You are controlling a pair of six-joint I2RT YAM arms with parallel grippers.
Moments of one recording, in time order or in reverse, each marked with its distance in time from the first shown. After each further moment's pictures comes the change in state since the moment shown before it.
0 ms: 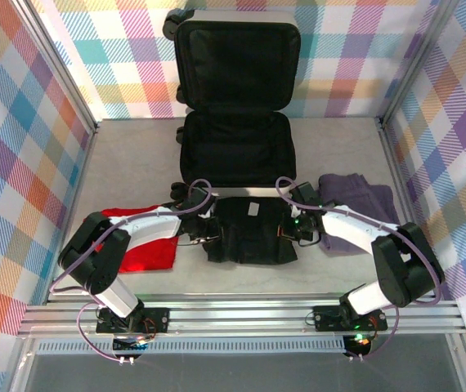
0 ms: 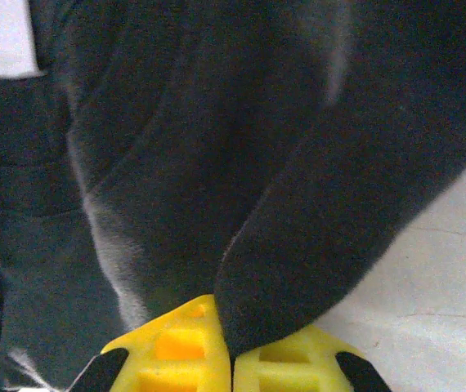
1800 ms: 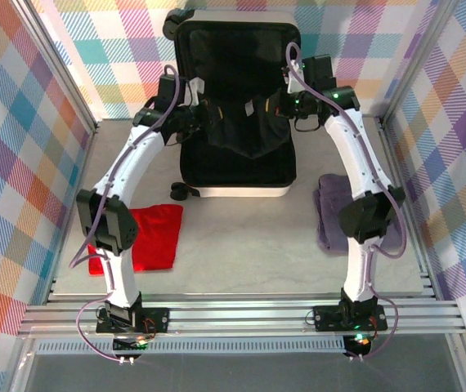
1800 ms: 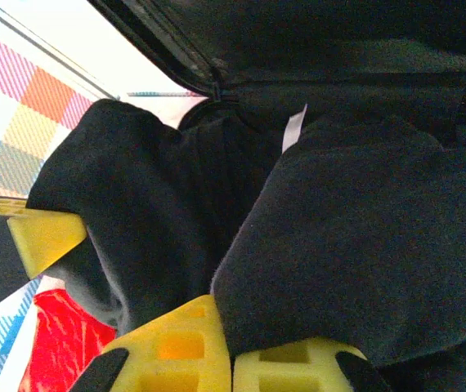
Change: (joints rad) left arm 0.327 0.358 1.168 -0.262 0.203 0.217; right arm -0.186 0.600 1.605 -0.498 -0.159 -0.287
